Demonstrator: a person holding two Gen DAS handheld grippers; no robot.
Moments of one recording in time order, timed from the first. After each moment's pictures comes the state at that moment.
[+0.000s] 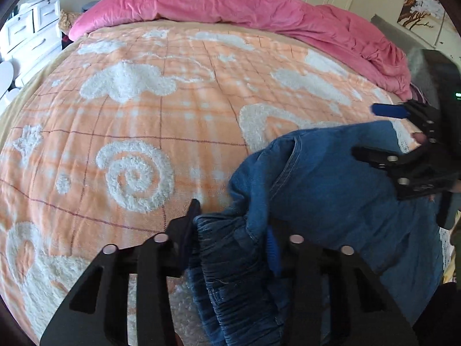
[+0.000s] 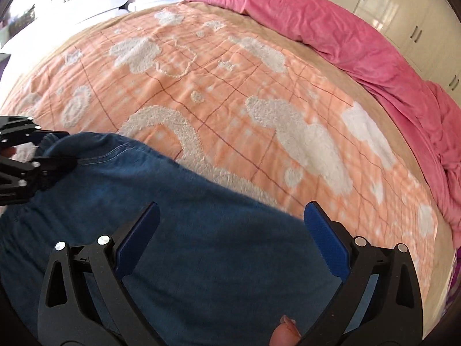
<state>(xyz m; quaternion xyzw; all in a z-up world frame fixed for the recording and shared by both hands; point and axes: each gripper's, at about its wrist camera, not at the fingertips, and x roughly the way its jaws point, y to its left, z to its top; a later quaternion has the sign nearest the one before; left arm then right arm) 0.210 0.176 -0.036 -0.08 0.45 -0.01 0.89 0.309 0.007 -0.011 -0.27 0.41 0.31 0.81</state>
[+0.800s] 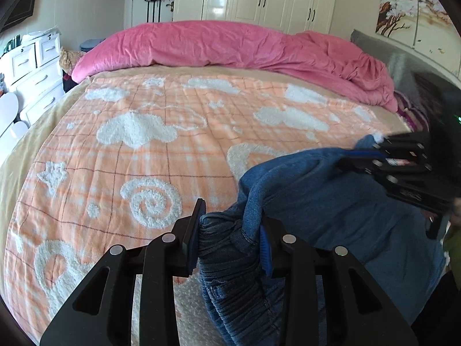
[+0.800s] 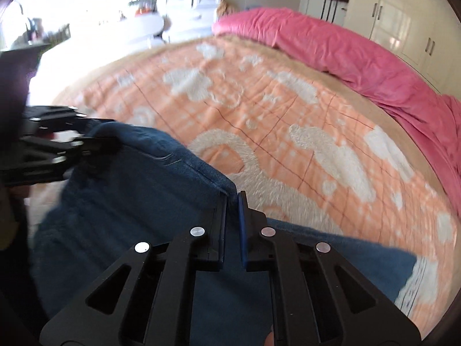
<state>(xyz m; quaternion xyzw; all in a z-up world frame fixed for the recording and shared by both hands) 0.167 0.168 0.004 -0.05 0.37 -0.02 0.93 0.241 -0.010 0.024 -0.21 0.35 0.40 0.82</state>
